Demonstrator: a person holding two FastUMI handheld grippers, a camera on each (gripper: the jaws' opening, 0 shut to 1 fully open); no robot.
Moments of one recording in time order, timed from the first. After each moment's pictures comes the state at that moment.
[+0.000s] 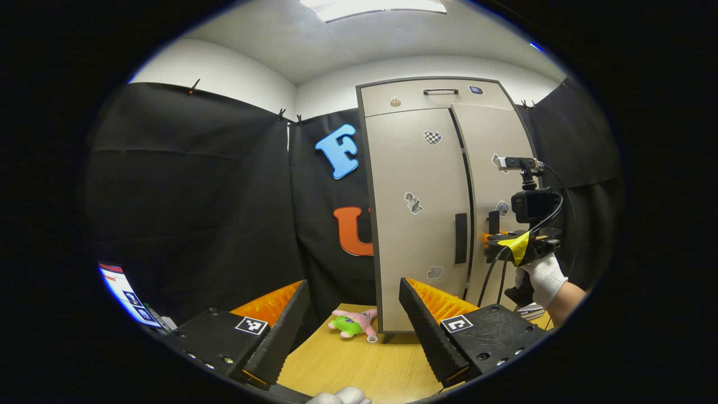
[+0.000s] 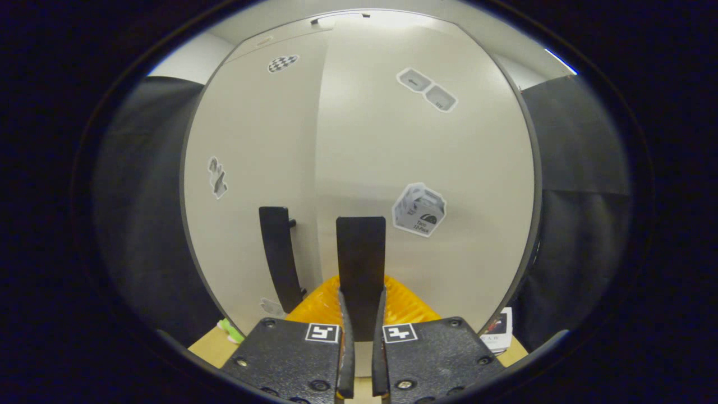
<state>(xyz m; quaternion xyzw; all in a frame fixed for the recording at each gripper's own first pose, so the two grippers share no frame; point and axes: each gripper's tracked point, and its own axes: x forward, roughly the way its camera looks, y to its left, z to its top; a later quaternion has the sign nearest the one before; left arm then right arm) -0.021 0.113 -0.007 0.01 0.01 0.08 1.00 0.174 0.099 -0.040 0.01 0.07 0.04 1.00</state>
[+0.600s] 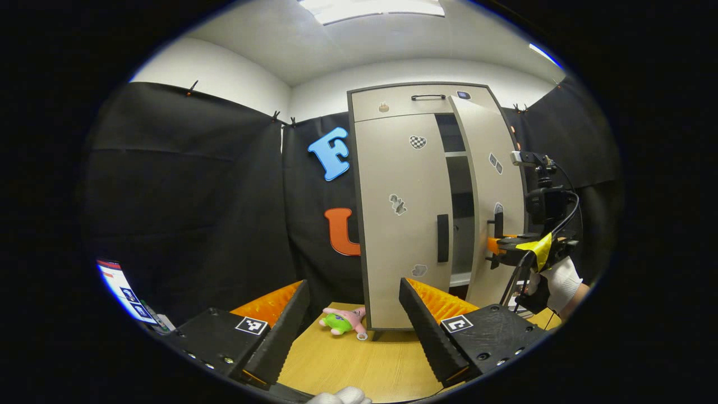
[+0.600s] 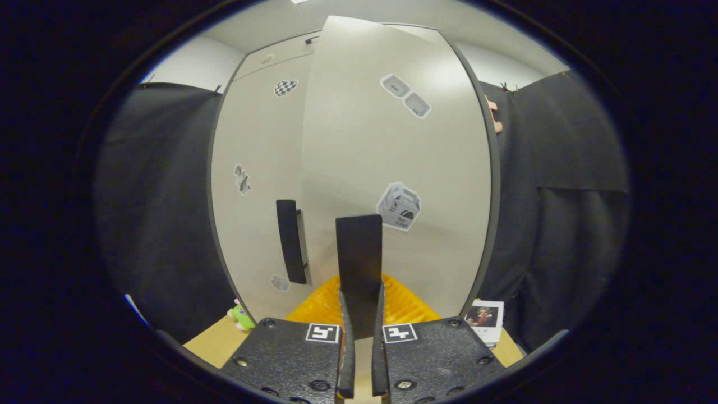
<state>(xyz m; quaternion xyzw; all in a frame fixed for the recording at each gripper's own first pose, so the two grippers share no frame) -0.048 0.082 -0.006 0.01 0.00 0.06 1.00 0.100 0.062 -0.040 0.02 0.08 0.06 1.00</state>
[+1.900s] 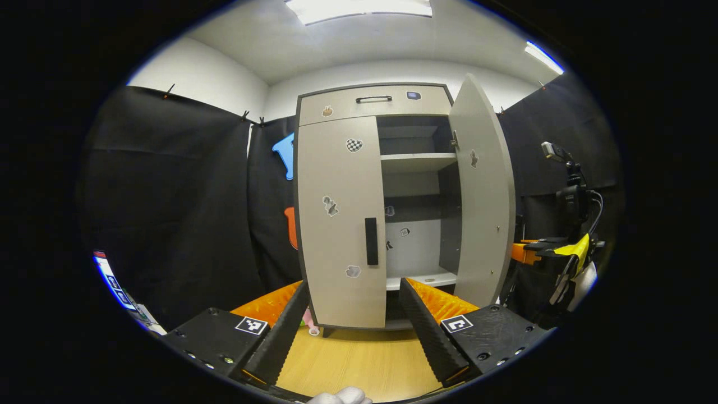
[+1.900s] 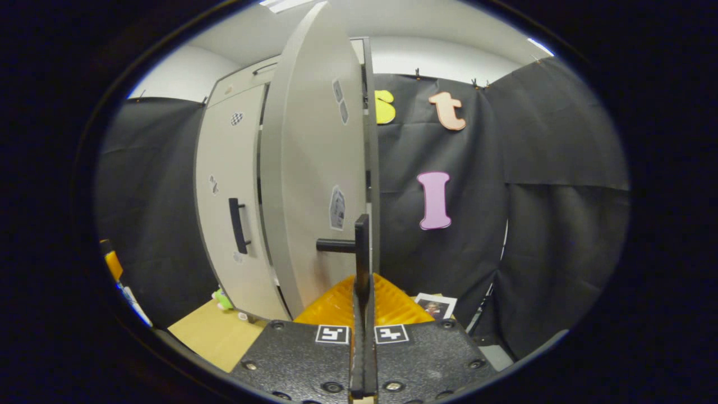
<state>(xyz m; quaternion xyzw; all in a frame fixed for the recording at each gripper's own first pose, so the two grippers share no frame) -0.052 -0.069 0.006 -0.01 0.01 0.00 1.00 0.034 -0.126 -0.038 0.02 0.08 0.04 1.00</state>
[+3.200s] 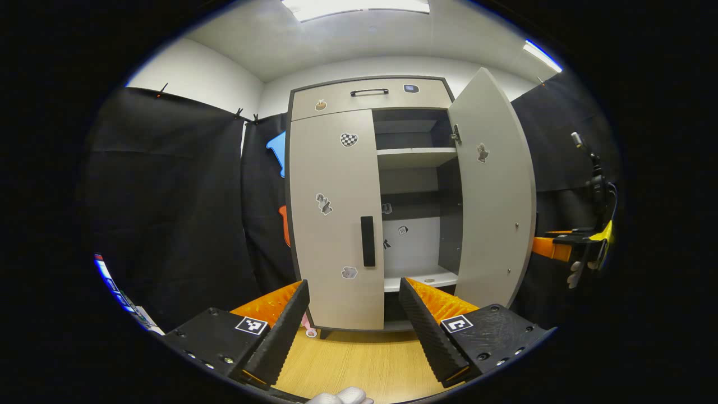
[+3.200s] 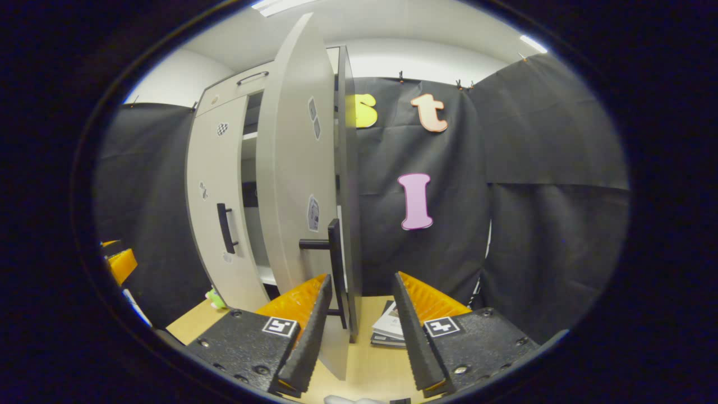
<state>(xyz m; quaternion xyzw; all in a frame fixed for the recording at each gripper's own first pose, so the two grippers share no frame) -0.022 -0.058 -0.002 -0.01 0.02 -0.01 1.00 -0.005 -0.161 -0.023 0.02 0.08 0.00 1.00</state>
